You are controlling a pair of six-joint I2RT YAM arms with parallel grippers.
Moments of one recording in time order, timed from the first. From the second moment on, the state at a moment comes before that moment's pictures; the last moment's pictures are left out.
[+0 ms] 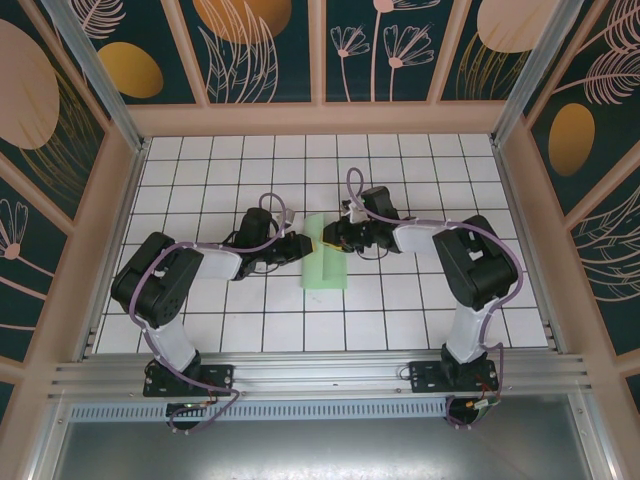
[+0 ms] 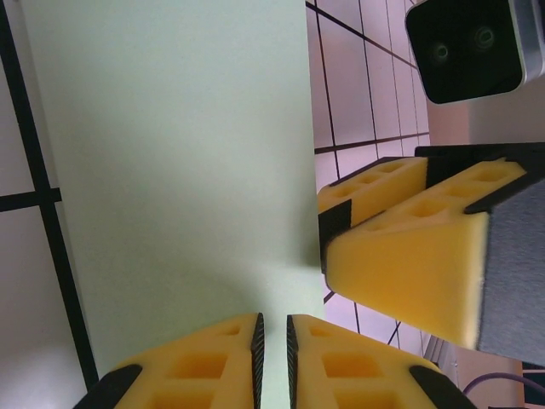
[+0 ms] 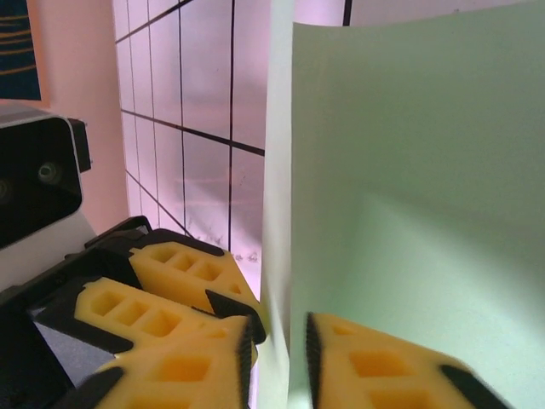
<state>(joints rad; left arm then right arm) -0.50 1.77 0.71 0.45 0.62 -0.85 0.50 1.85 0.96 0.11 -0.76 0.77</state>
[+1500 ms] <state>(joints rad) -0.56 1.83 0.91 0.08 0.37 -0.75 0.45 1.85 1.01 -0.20 -0.46 0.60</state>
